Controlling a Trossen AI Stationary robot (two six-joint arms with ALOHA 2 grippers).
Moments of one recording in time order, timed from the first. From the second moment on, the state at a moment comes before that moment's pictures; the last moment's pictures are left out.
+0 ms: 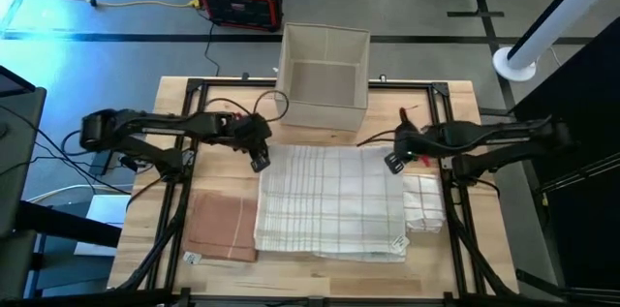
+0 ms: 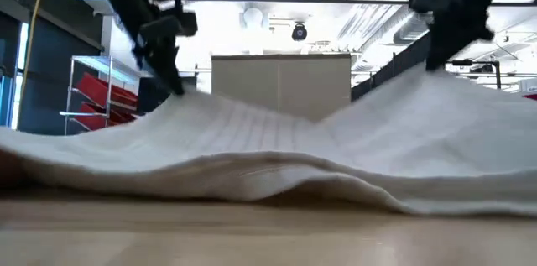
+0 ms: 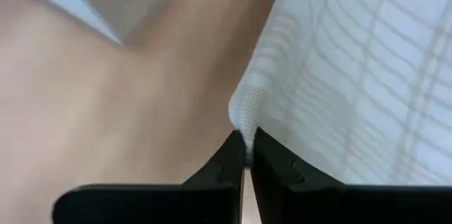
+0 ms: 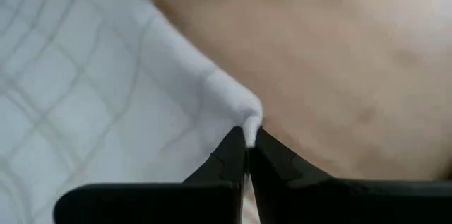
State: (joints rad) left arm 0.19 1.23 0.82 -0.58 -0.20 -0.22; right arm 0.04 1.02 0.89 -1.08 0.44 0.87
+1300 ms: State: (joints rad) left arm -0.08 1.19 0.75 -0.68 0.13 -0.09; right arm 0.68 1.47 1.05 -0.82 0.06 1.05
